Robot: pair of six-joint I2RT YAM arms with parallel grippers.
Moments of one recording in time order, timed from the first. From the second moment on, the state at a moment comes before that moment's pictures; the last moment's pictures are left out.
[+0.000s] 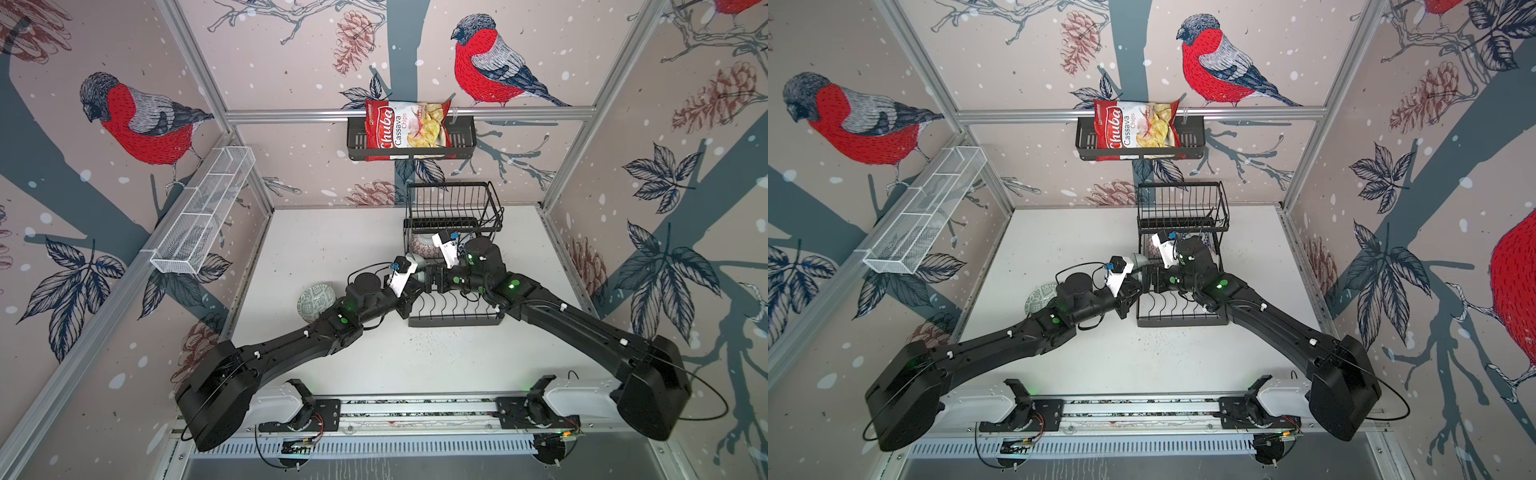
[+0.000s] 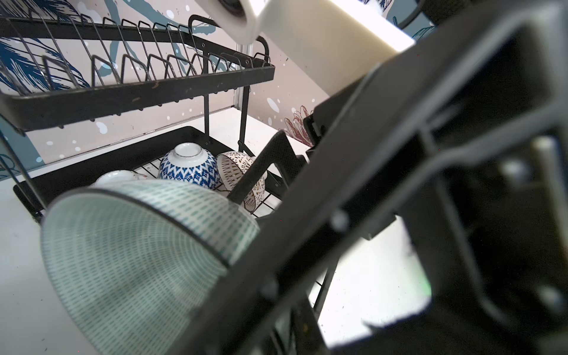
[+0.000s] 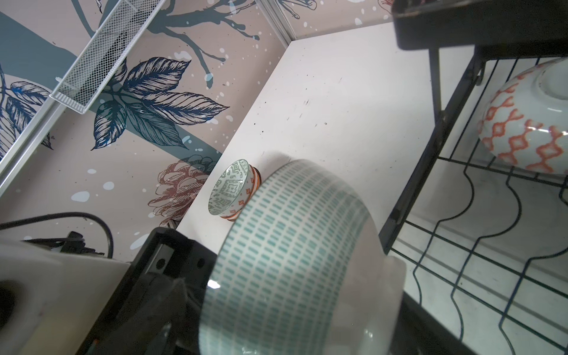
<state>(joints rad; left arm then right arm) -0.80 1.26 0.63 0.45 0.29 -0.15 0.73 1.30 0.97 -0.14 -0.39 0.47</state>
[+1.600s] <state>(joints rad) -0.80 1.27 0.63 0.47 0.26 -0.15 0.73 1.30 0.98 -0.18 -0.28 0.49</state>
